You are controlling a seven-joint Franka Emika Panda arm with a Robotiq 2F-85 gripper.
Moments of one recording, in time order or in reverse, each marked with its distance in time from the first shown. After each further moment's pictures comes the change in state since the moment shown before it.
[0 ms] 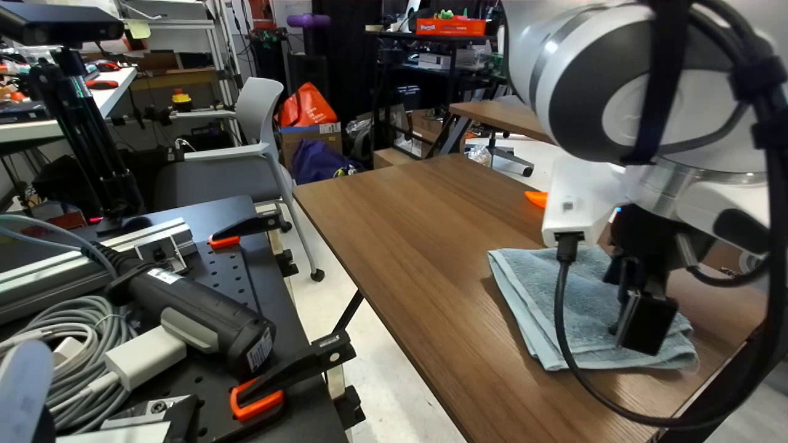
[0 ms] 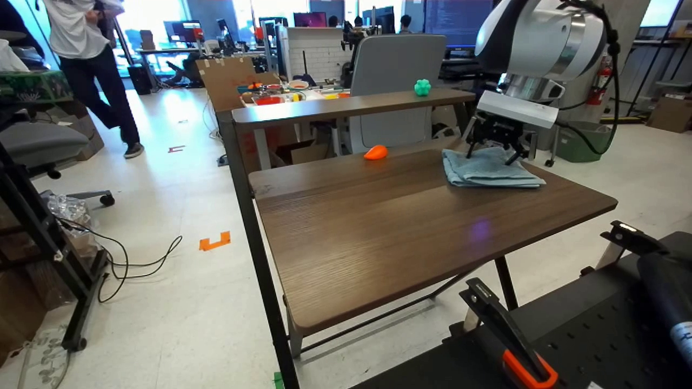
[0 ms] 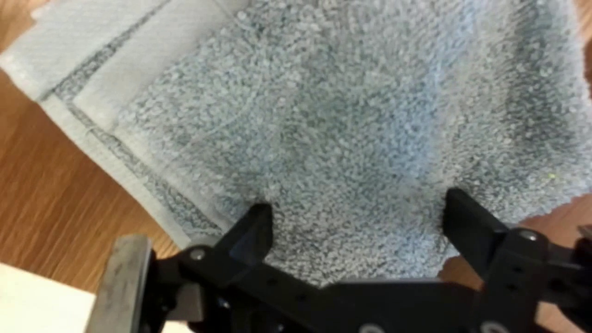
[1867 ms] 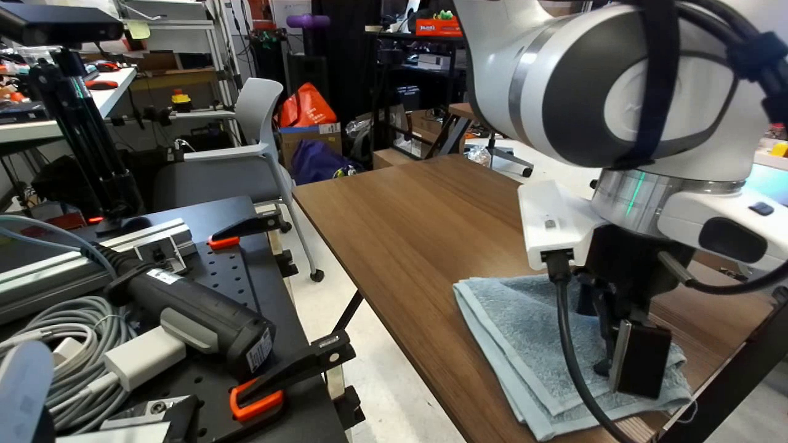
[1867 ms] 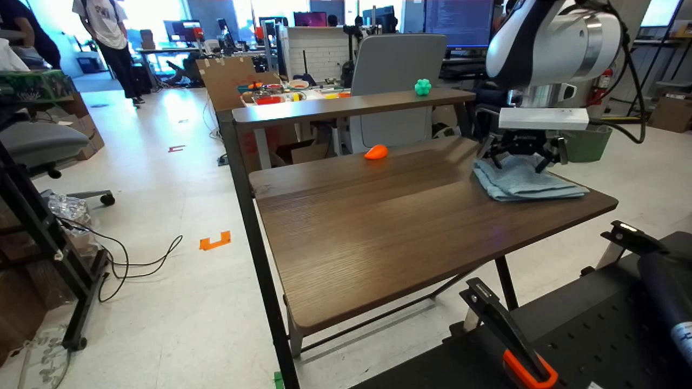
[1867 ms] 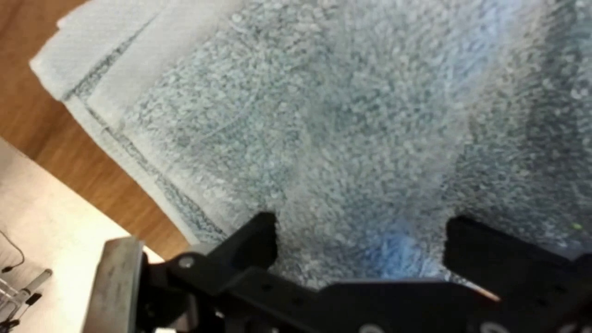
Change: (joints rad) arm 0.108 -0.033 -0.136 -0.103 -0.202 -0.075 0.011
